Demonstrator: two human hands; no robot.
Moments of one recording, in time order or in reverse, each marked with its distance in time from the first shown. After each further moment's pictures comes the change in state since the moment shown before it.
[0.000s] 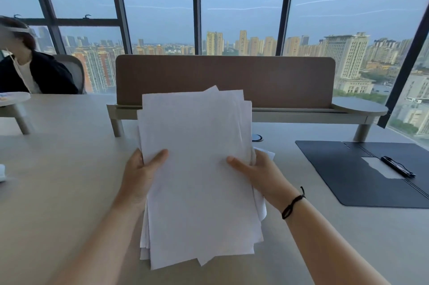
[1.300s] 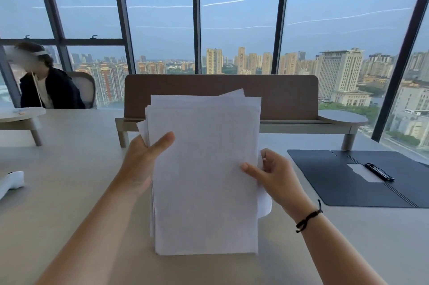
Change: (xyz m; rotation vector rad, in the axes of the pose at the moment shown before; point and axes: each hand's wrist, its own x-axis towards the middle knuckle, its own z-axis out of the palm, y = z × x) left_hand -0.039 0.100 0.026 0.011 -0.193 0.084; right_hand -0.063 -0.035 -0.028 -0.074 0.139 -0.266
